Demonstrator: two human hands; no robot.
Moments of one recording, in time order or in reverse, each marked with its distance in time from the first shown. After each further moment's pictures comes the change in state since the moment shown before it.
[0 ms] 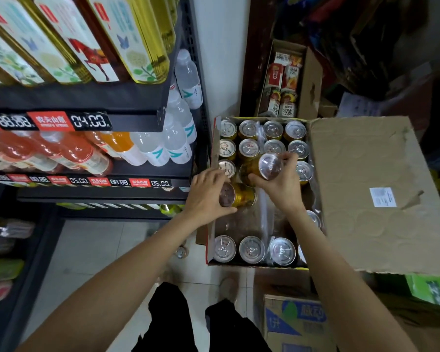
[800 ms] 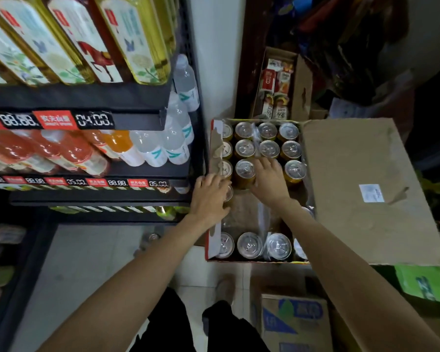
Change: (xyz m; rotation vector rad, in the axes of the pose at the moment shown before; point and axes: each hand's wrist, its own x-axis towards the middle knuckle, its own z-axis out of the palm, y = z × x) left_hand -0.007 0.016 0.003 0.283 -0.097 -0.027; right_hand 0.016 0.029 0.021 -0.818 -0.242 -0.280
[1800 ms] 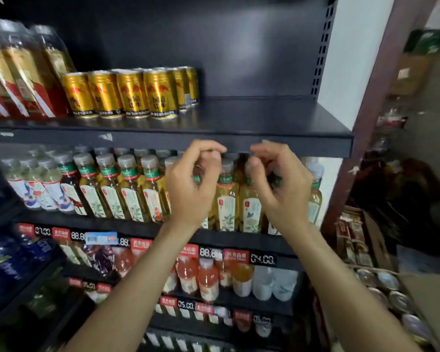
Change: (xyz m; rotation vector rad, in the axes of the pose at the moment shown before) left_hand -0.156 -0.247 -0.366 -0.734 1.379 0.316; right_hand 0.024 -0.422 -0.260 0.631 1.091 -0.788
